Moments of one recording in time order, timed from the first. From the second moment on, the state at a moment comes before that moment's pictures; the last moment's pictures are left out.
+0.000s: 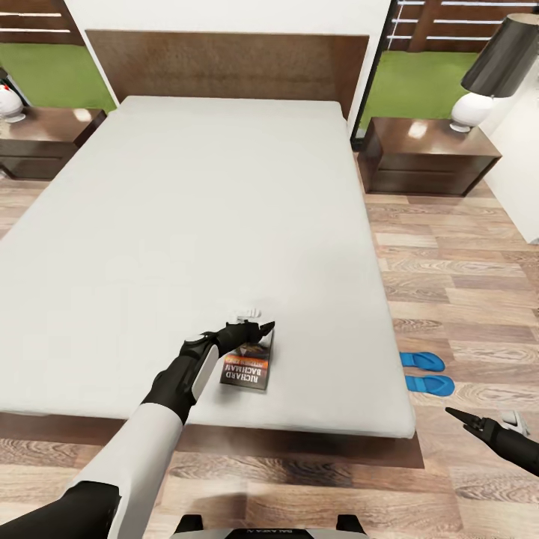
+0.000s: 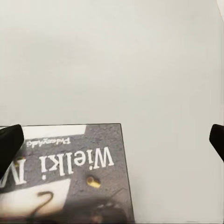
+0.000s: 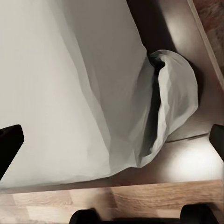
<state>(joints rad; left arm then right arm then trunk) -0.86 -0.17 -0.04 -0.77 0.10 0.32 -0.39 -0.47 -0.64 -0.10 -0.51 -0.73 0.47 0.94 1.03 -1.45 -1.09</state>
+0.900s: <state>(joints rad) -0.86 -0.17 -0.04 -0.77 0.10 0.32 -0.39 -0.47 -0.64 -0.10 -0.51 -0.73 0.47 0.94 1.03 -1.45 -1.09</state>
